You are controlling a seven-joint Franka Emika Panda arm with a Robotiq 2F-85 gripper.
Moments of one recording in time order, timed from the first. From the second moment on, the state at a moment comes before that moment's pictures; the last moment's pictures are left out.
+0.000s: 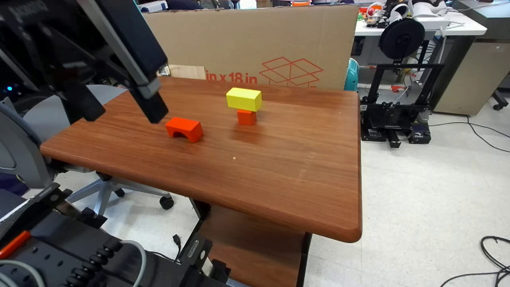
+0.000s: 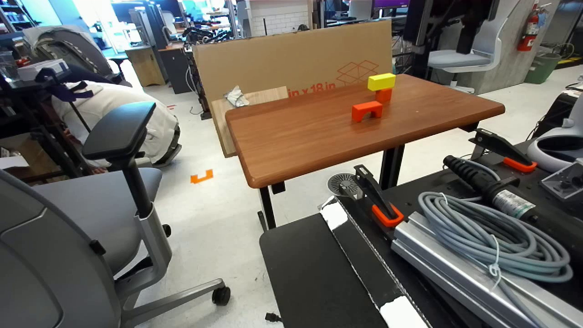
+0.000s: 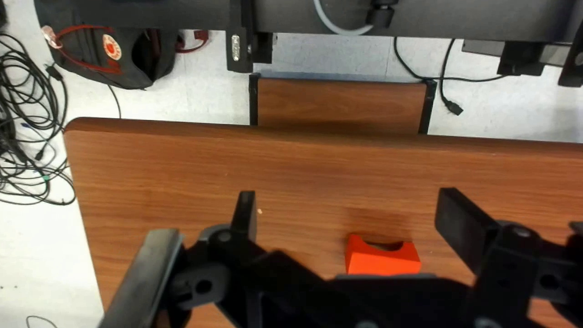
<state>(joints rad) -0.05 -0.15 -0.01 -2.73 -0.25 2.65 0.08</state>
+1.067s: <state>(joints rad) -0.07 0.28 0.06 -2.44 0.18 2.83 -0.24</state>
